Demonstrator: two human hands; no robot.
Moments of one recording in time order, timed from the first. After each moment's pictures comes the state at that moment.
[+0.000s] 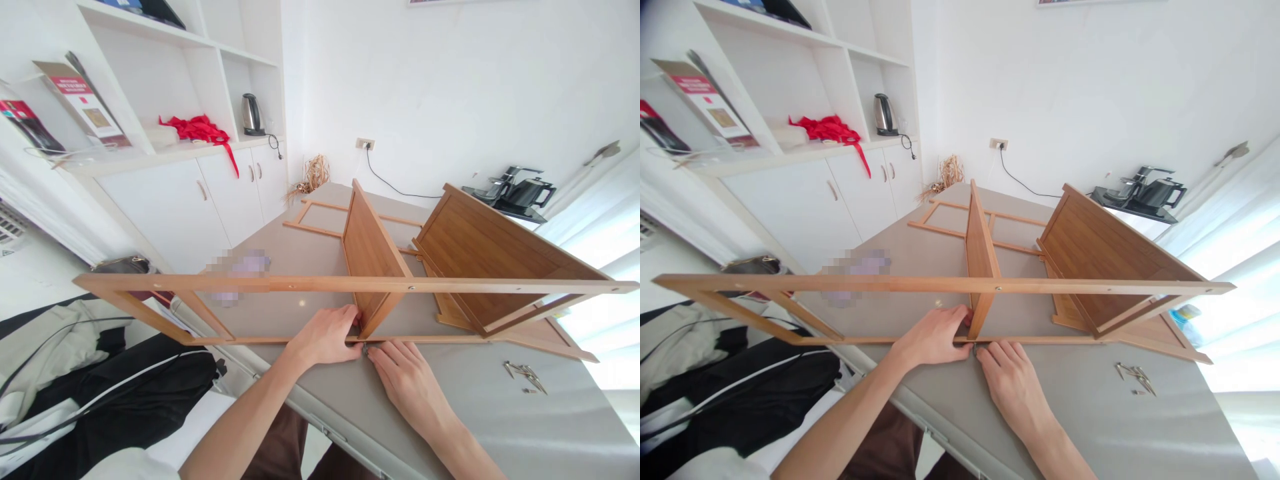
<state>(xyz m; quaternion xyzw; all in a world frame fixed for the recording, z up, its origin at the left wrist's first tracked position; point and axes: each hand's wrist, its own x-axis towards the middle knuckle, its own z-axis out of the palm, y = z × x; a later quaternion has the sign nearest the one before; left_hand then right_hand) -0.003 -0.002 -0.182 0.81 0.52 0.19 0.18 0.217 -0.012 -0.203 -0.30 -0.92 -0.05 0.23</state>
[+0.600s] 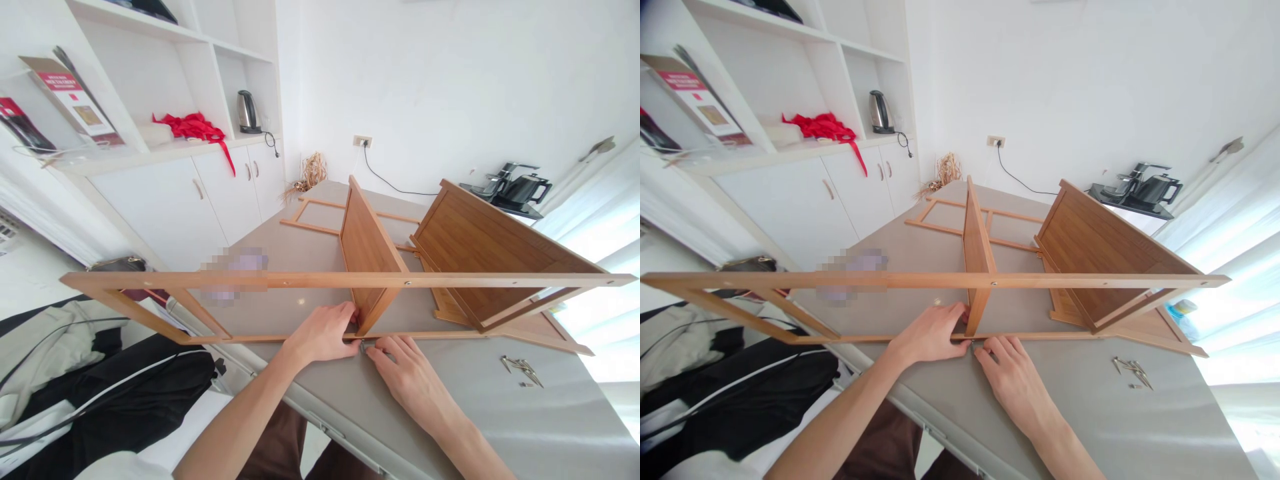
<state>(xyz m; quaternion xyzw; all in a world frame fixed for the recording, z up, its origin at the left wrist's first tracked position) -0.003 -0.002 -0.180 0.81 0.53 0.19 0.19 0.224 -0.011 -0.191 -0.27 -0.94 -0.03 0.21</state>
